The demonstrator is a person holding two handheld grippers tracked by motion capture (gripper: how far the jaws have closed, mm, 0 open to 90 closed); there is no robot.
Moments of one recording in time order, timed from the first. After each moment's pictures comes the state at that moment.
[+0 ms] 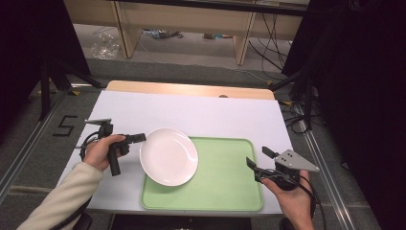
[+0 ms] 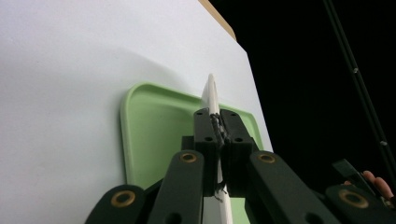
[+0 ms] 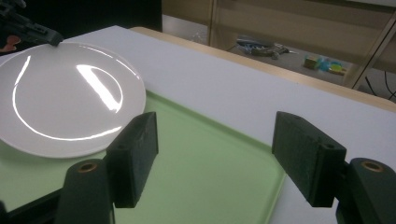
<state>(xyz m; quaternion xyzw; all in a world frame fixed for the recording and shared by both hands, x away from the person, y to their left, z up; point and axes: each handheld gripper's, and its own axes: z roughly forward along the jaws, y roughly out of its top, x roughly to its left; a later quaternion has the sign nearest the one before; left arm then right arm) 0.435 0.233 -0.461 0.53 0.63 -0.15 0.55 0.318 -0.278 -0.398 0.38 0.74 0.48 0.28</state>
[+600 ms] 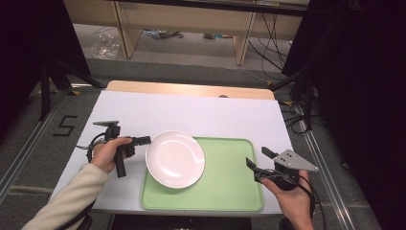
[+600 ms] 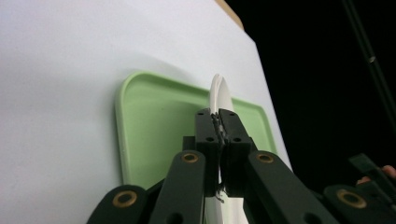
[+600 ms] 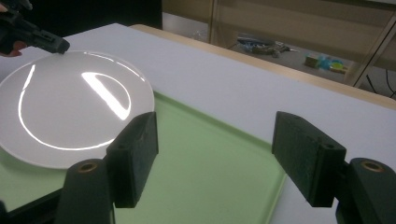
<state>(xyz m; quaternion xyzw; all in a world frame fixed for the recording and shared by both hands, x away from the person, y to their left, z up) 0.435 0.215 -0.467 0.55 0.63 -0.15 0.53 0.320 -0.278 -0.401 0.38 0.74 0.48 0.29</state>
